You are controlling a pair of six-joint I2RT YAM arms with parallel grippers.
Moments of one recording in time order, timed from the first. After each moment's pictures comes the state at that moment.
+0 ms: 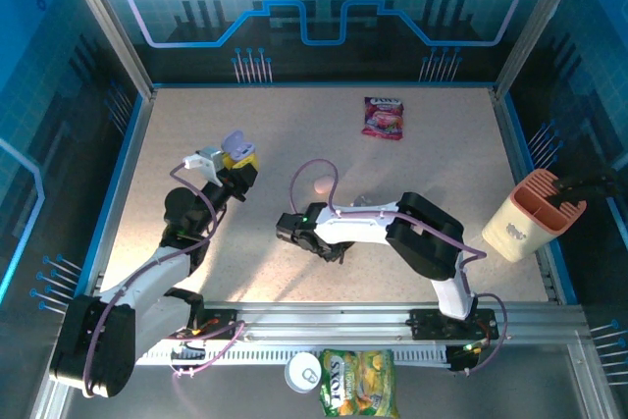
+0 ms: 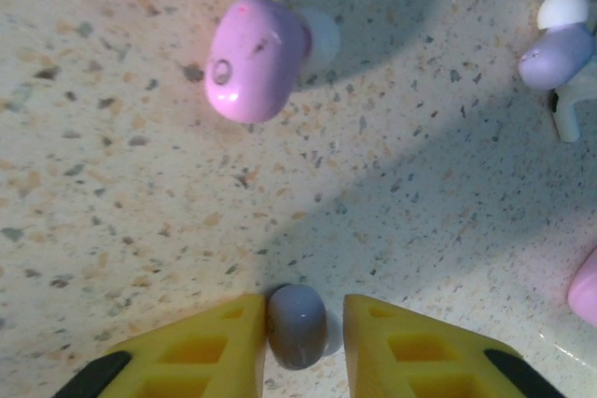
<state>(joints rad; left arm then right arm) -0.18 1.00 0.29 0.86 0.31 -0.35 1.09 2.00 1.30 -1.05 0.50 0.52</state>
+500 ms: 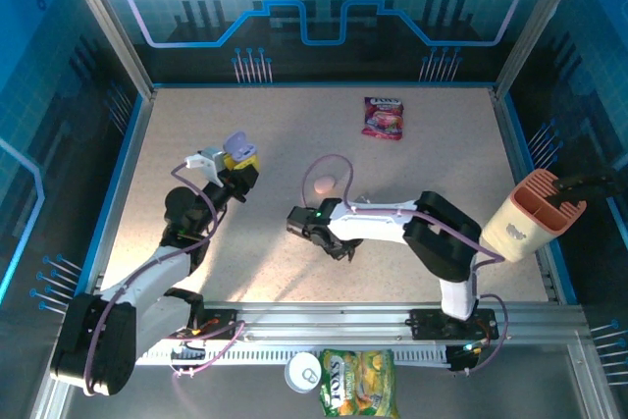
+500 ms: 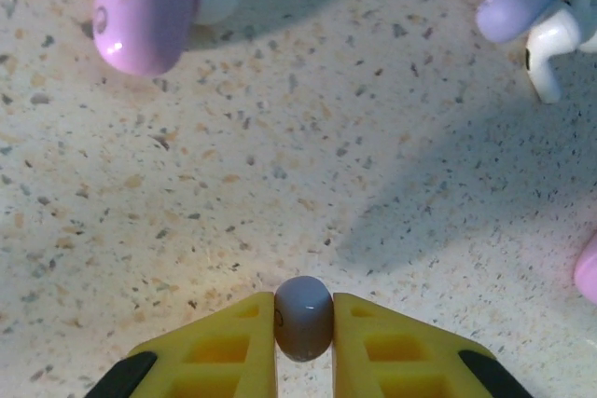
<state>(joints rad) -0.18 1.02 0.29 0.86 0.35 -0.35 1.04 1.86 1.20 -0.99 0.43 0.52</state>
